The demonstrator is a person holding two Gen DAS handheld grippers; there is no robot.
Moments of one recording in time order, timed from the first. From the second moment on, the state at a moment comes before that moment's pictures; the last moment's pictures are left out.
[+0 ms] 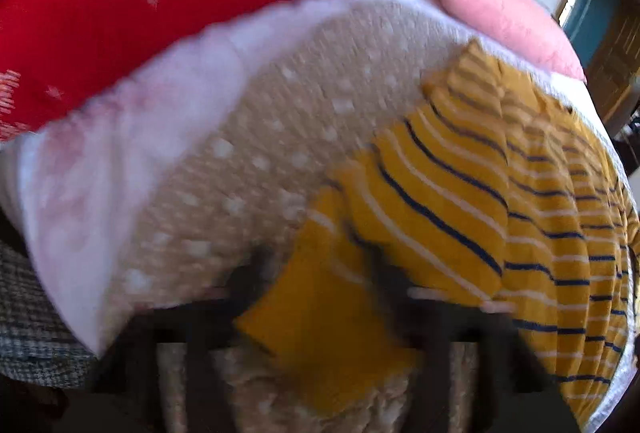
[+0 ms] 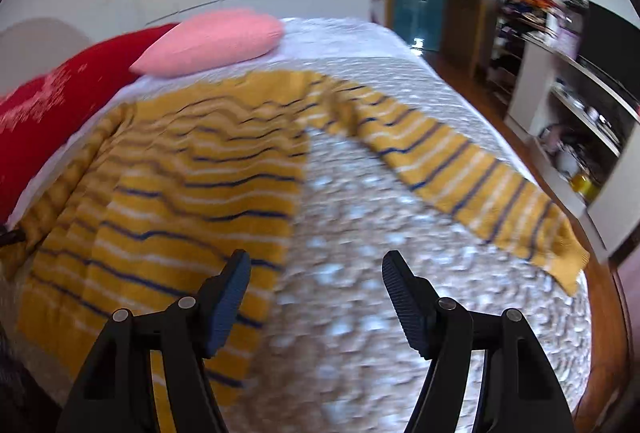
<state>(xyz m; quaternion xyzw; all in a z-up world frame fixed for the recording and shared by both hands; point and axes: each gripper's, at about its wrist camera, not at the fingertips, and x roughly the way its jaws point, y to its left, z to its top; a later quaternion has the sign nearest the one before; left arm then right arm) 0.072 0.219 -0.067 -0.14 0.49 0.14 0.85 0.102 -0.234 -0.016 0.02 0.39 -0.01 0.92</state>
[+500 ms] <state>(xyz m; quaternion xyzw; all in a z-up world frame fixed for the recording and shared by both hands) 0.130 0.343 -0.020 -0.12 0.43 0.32 0.83 0.119 -0.210 -0.031 0.00 0.42 -0.01 0.91</state>
